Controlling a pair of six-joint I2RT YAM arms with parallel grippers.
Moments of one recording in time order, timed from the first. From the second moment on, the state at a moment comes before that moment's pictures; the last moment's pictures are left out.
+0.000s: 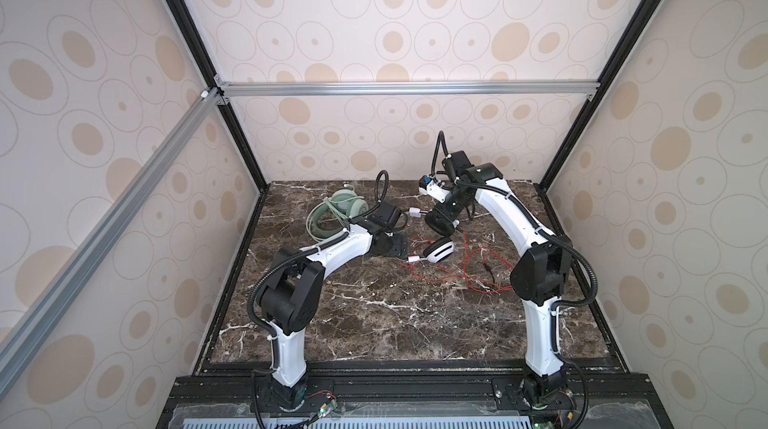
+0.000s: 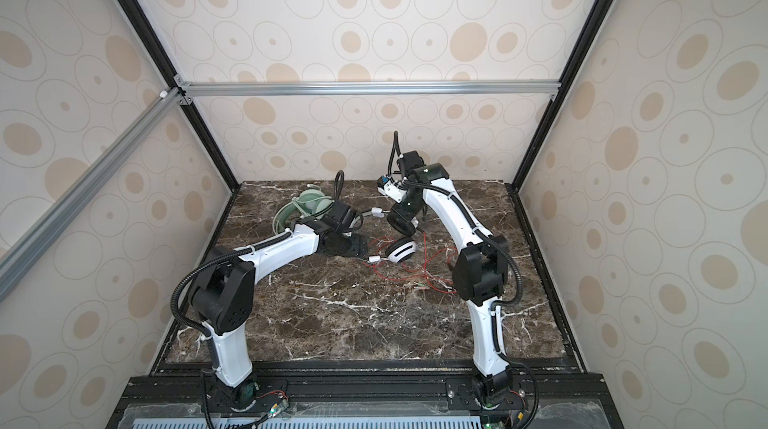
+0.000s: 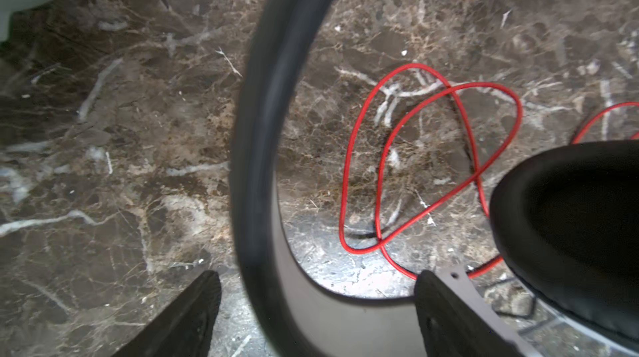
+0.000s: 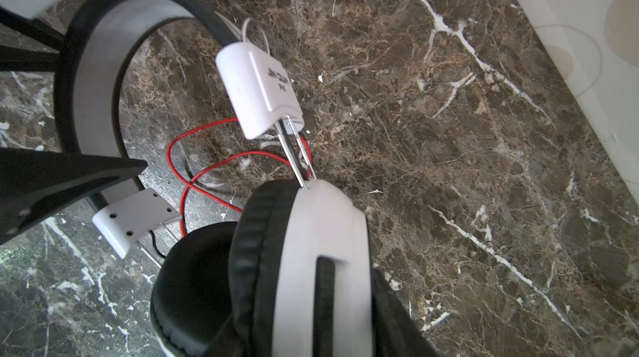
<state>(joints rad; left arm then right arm) -0.58 1.90 1.42 -0.61 -0.02 -0.49 0.39 2.14 2.17 -1.19 -0.13 -0.50</state>
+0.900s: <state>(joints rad) -0.56 1.89 1.43 -0.59 0.00 -0.49 0.39 2.08 2.06 -1.14 -0.15 -0.48</state>
